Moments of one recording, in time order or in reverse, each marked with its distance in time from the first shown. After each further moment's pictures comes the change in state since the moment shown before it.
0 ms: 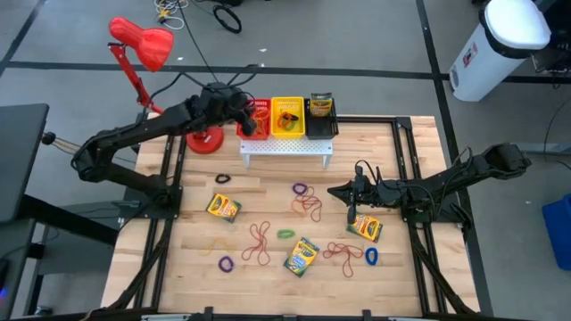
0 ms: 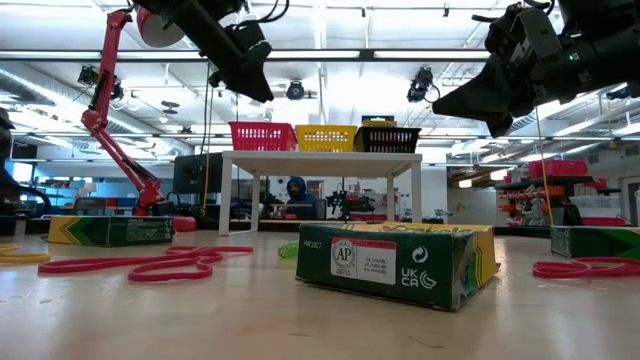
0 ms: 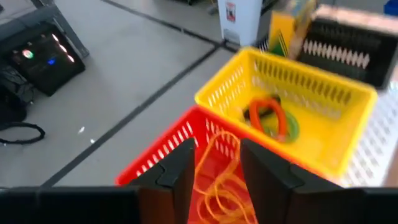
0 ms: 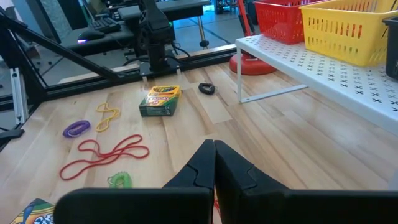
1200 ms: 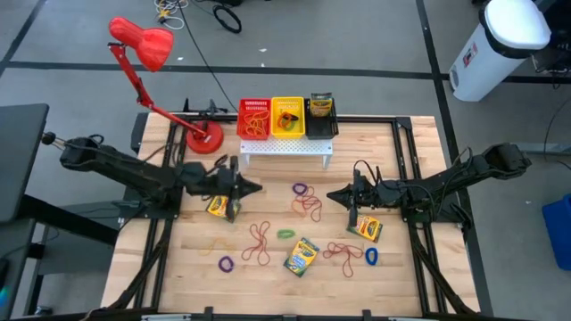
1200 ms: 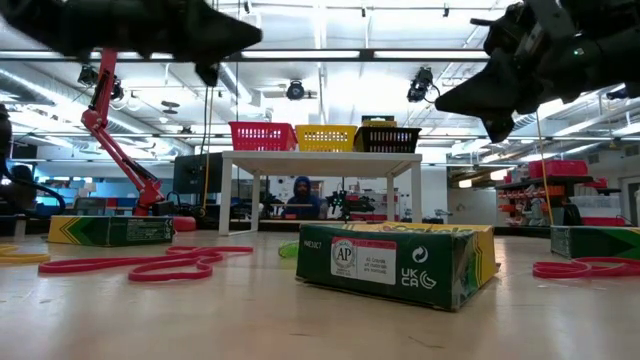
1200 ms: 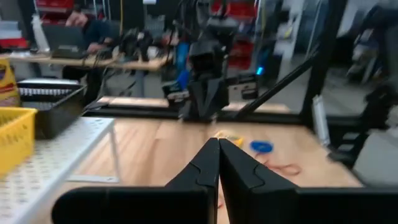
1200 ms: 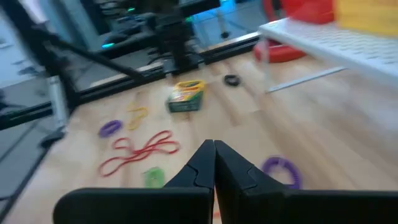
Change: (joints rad) left arm -0.669 -0.211 -0.721 0.997 0.095 -0.072; right arm 0.000 0.000 0.000 -0.002 -0.090 0.105
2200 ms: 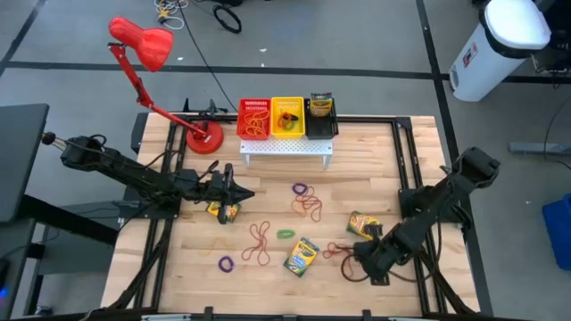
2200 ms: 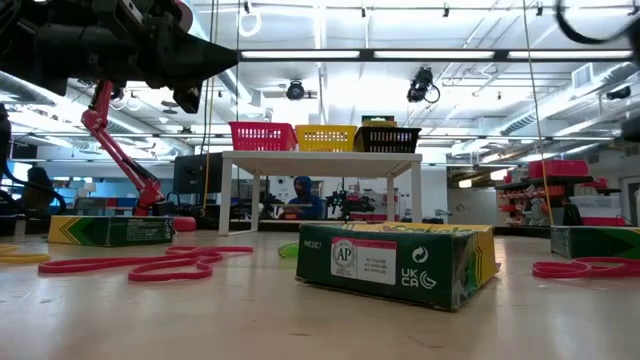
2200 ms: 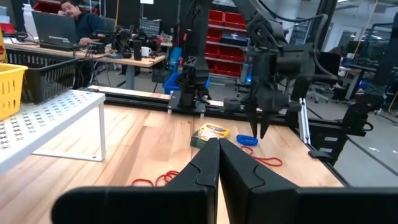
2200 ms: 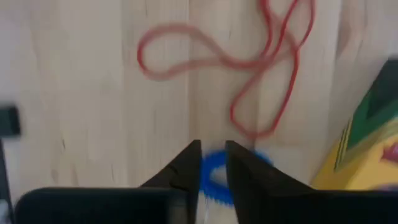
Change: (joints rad) left arm -0.036 0.009 -0.181 0.216 -0.008 -0.084; right arm 0.561 0.437 0.553 -1.223 -0.269 0.446
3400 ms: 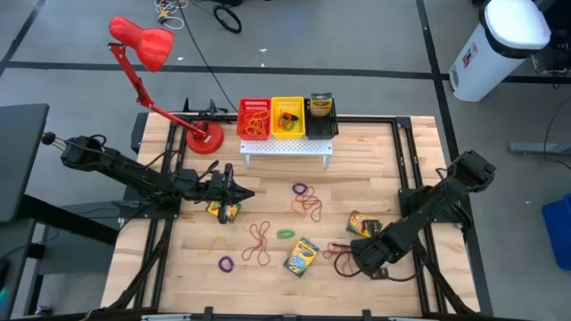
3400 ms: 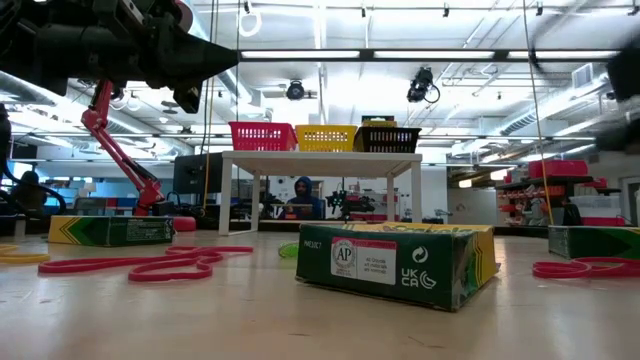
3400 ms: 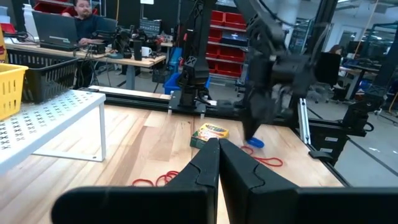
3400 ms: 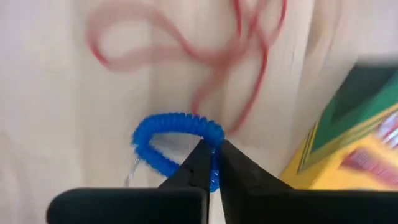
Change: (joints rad) left arm 0.000 0.000 0.000 0.000 0.000 0.000; right arm -0.057 0.055 0.019 -0.085 -0.017 -0.124
